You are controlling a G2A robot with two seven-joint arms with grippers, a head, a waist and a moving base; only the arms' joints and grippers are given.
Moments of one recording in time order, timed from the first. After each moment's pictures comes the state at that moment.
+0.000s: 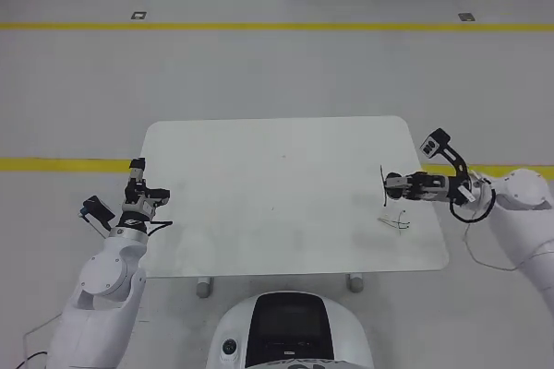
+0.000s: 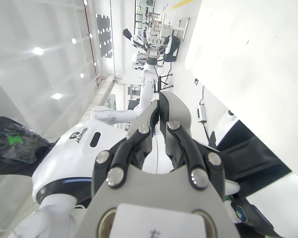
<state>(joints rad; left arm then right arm) 1.73 -1.15 -1.60 -1.80 -0.42 0.00 0.00 -0.99 -0.79 1.05 -1.11 0.80 -0.31 1.39</state>
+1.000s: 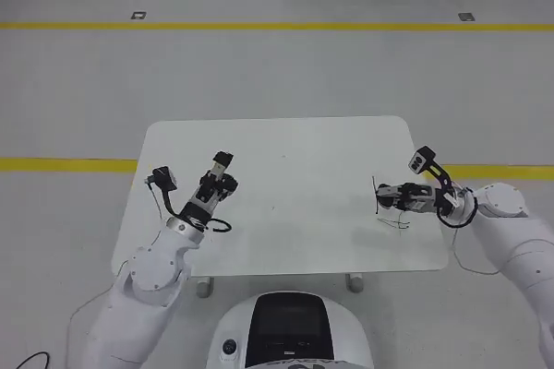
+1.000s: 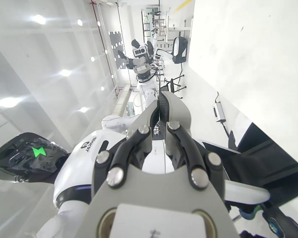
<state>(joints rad) 1.59 -1.17 -1.28 -1.89 -0.13 -0.12 -0.14 -0.96 -0.84 0.92 -0.96 0.90 -0.29 1.39</state>
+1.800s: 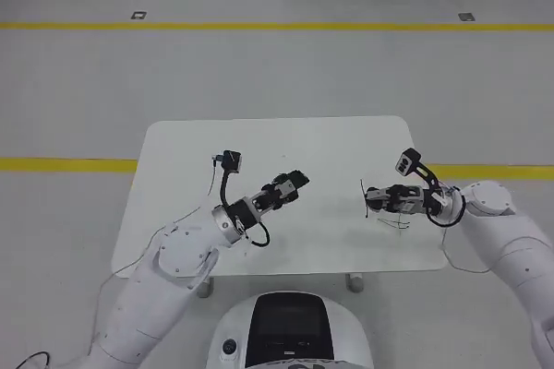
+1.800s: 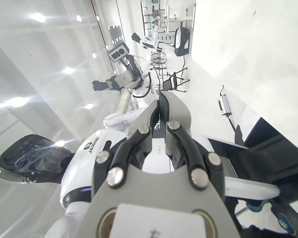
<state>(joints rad) 1.38 -1.18 -1.10 -1.83 -0.06 -0.16 -0.46 -0.94 -0.87 0.89 -0.97 0.85 -0.26 1.37</state>
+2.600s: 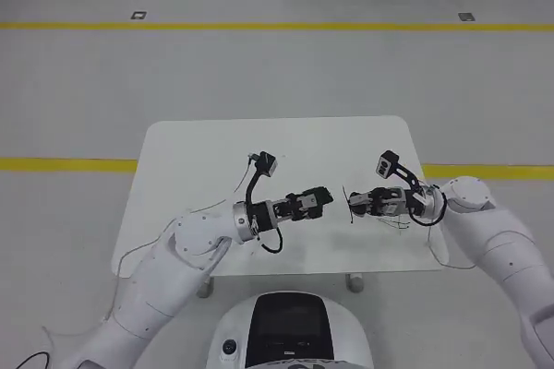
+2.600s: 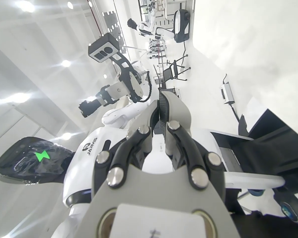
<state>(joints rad) 1.24 -1.20 -1.00 -1.71 -0.27 -0.23 -0.72 -0.90 -0.90 0.80 -1.00 0.87 -0.20 1.39</state>
